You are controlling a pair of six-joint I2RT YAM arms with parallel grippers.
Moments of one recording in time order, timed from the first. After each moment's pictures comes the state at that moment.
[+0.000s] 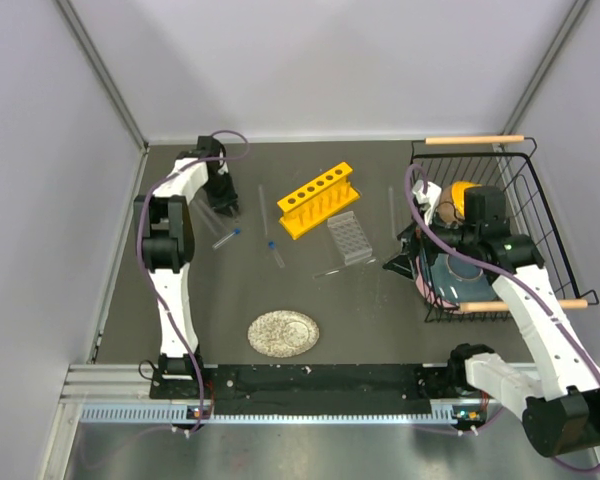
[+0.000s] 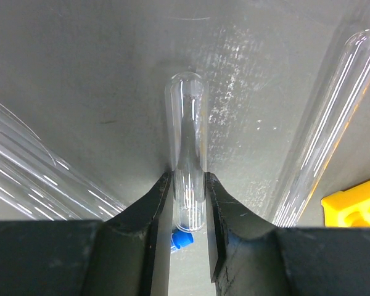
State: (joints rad) left arm -0.04 2.27 1.86 -0.83 0.14 -0.34; right arm 0.19 0.98 0.99 -0.71 -0.83 -0.34
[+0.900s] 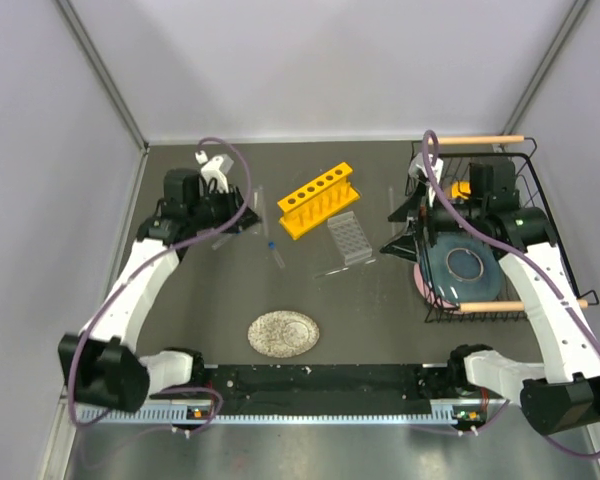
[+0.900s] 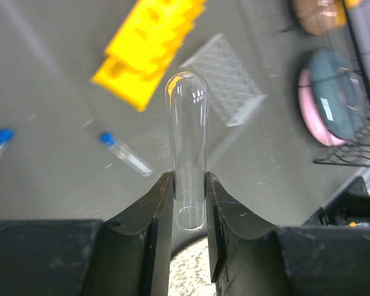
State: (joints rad) left arm -0.14 1.26 1.07 -0.44 0.51 -0.28; right arm 0.21 1.09 1.26 -0.83 -0.97 -0.34
